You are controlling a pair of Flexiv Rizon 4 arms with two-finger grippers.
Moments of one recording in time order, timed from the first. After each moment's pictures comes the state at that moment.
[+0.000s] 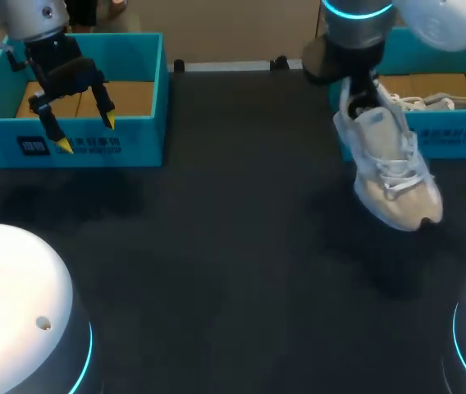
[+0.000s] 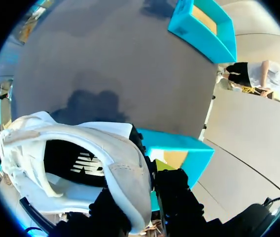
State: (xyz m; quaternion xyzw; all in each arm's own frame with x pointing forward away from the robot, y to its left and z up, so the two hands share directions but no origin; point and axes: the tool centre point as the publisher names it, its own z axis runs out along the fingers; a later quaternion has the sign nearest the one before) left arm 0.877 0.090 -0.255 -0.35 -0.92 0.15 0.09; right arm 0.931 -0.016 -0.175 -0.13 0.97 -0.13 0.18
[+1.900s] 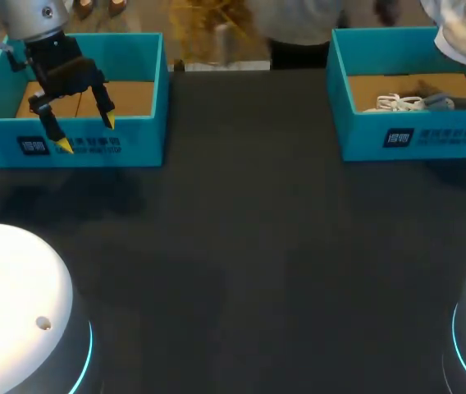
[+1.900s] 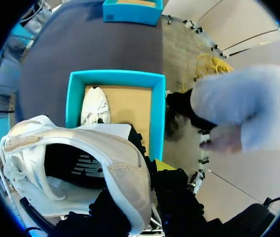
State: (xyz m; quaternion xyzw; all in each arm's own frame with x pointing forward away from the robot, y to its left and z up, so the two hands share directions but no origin) left arm 0.877 0.090 -0.255 -0.35 -0.92 0.15 0.09; right arm 1.183 -0.220 -0.107 -0.02 0.99 -0.03 0.12
